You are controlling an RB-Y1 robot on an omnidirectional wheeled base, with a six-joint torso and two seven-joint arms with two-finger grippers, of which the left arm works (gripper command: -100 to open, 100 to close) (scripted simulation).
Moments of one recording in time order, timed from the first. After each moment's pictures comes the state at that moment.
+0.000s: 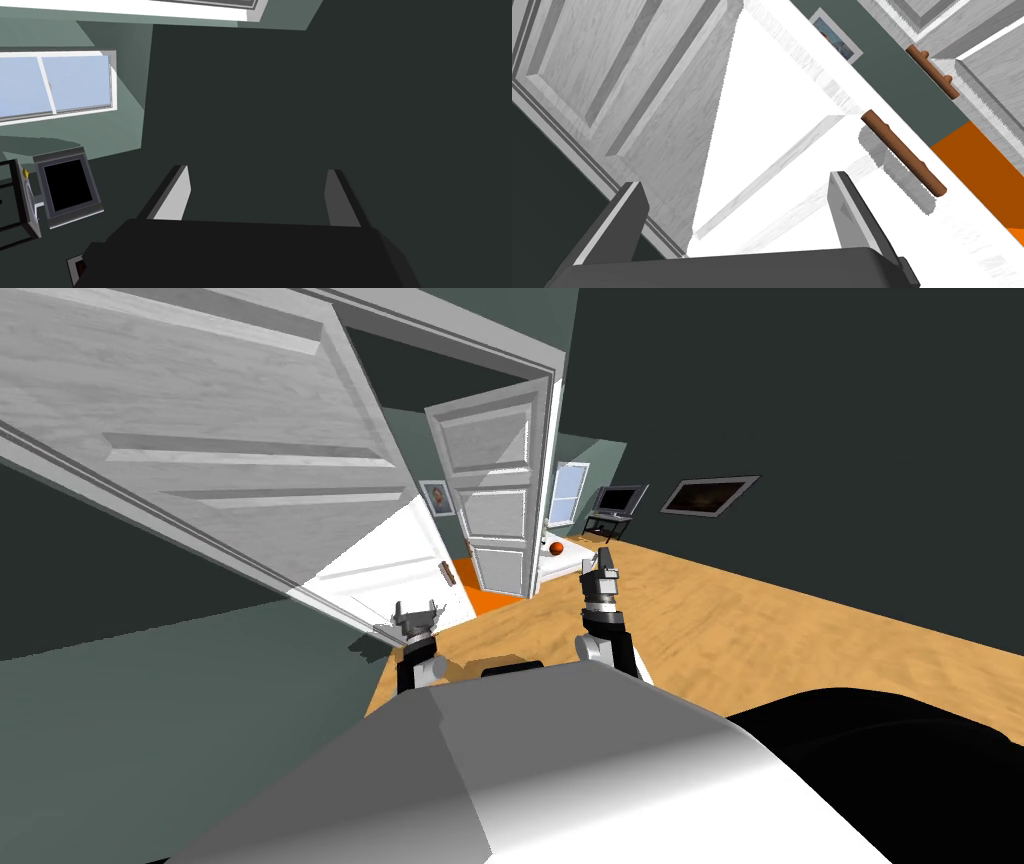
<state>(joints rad) 0.32 0.09 0.06 -1.71 0.45 -0.61 0.42</state>
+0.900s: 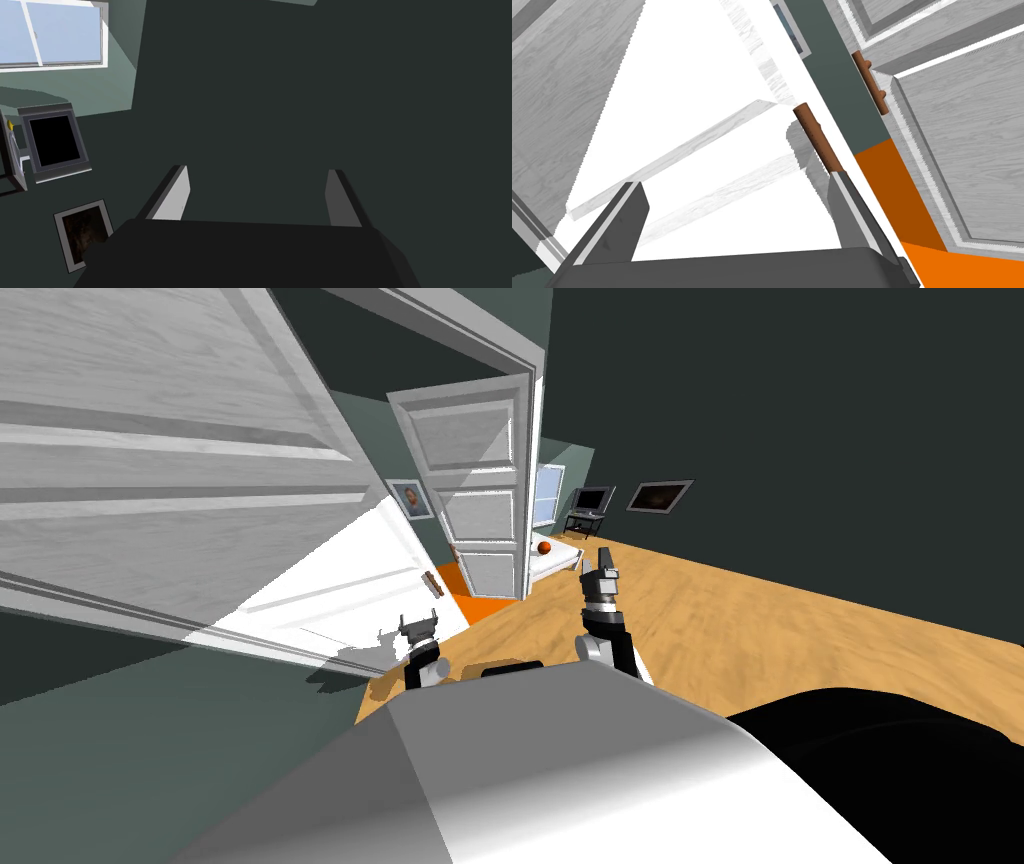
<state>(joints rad) 0.25 0.11 0.06 -1.46 0.59 -0.70 0.60</state>
